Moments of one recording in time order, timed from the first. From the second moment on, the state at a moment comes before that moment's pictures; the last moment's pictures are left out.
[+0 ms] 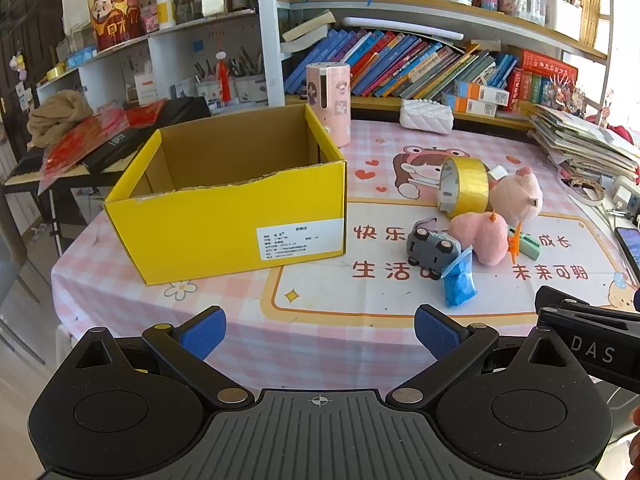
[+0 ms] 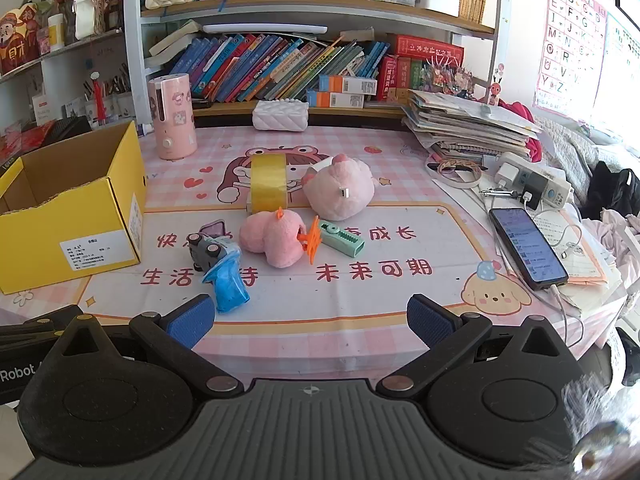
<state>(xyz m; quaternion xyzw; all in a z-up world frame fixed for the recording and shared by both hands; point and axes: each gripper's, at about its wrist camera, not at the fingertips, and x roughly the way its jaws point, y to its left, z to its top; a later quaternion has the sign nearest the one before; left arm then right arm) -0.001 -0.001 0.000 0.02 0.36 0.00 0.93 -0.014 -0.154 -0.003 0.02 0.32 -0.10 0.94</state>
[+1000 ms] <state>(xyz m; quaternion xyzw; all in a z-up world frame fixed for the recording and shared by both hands) 0.002 0.001 -0.001 0.02 0.36 0.00 0.93 -0.013 -0.150 -0.009 0.02 0.32 -0.10 0.94</state>
